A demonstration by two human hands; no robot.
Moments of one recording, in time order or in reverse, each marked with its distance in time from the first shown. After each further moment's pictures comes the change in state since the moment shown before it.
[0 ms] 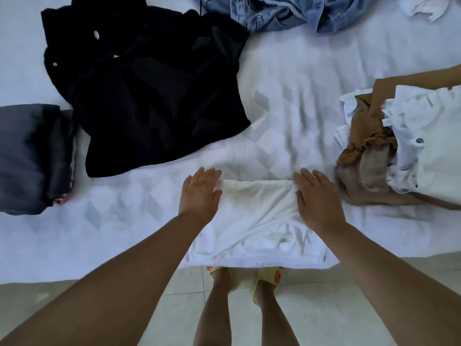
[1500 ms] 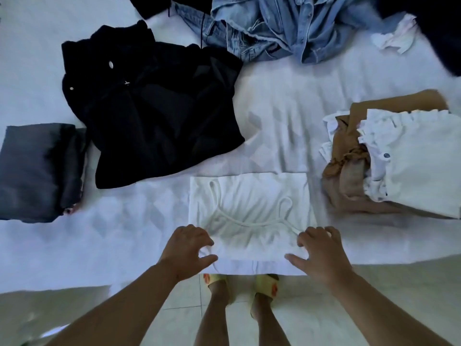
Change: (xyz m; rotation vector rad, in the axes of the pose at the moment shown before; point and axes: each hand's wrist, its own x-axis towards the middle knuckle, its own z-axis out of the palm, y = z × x) left_hand -0.078 -0.036 0.016 0.023 0.047 0.385; right_hand -0.087 0.020 0.001 -0.042 -0.070 -0.116
